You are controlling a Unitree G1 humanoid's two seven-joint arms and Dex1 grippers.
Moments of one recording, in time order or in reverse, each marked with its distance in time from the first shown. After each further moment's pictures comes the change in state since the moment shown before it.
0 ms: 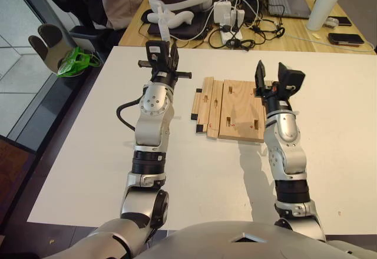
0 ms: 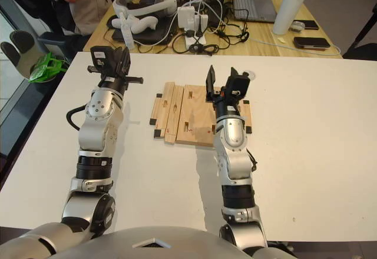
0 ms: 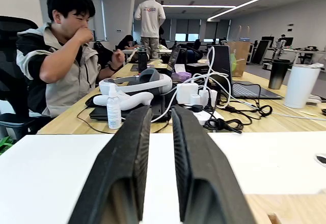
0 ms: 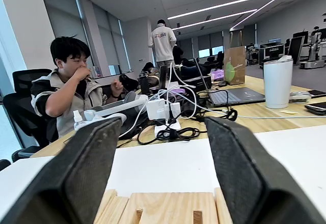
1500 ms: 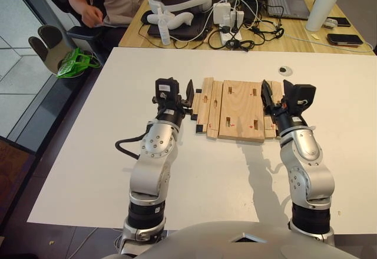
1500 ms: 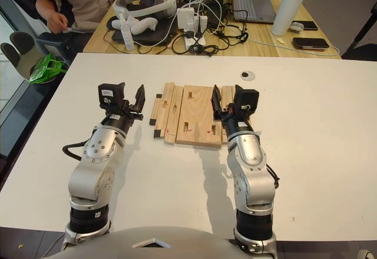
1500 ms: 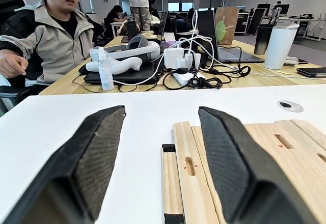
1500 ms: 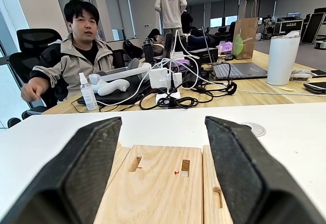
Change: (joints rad) left arm 0.374 -0.067 -0.167 -0.439 0.093 0.252 0.103; right arm 0.152 -0.055 -0.029 -0.286 0.044 0.343 0.112
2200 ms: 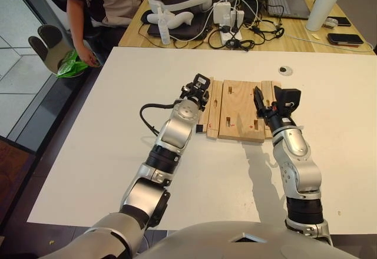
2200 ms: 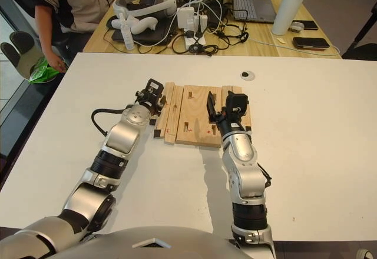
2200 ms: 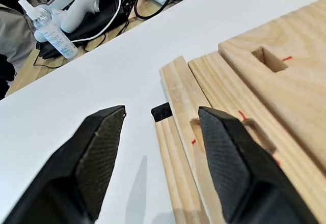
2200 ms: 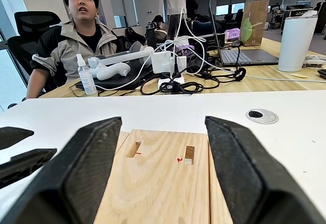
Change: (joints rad) left arm -0.473 0.091 -0.142 0.775 0.174 0.065 -0.105; right arm -0.055 -0.020 0.026 0.184 -0.028 -0.098 0.022
